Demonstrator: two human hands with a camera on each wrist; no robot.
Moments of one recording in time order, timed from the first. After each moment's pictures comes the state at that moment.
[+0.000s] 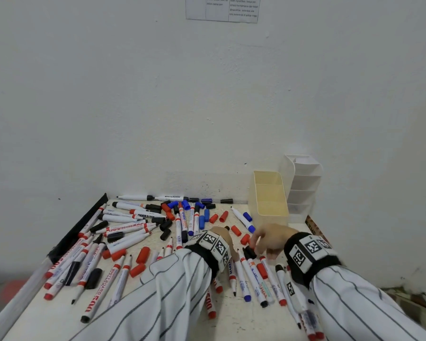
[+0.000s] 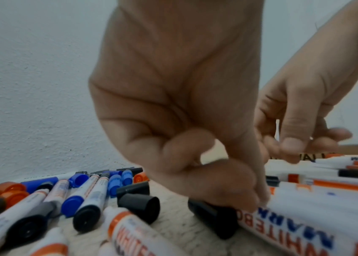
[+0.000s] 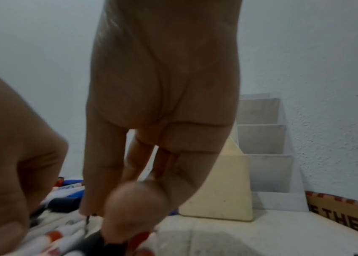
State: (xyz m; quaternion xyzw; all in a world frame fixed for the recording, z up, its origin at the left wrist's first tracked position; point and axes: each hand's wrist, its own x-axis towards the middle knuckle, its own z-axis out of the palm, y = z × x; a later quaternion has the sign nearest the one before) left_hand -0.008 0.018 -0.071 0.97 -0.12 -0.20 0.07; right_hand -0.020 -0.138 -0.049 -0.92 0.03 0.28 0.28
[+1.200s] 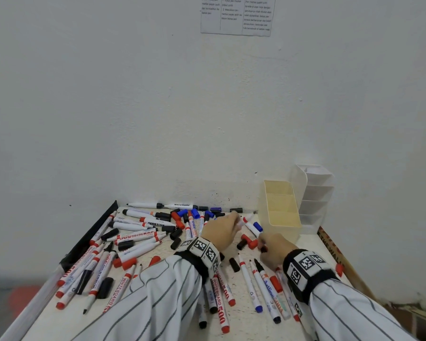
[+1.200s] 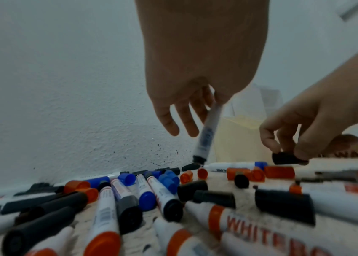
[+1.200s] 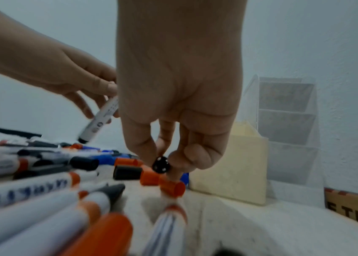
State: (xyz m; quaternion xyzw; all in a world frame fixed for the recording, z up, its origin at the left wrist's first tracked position) left_hand 0.012 0.054 -0.066 0.95 -0.24 0.06 0.22; right_hand -0.013 -0.116 -0.079 -0.98 -0.01 0.09 0.15
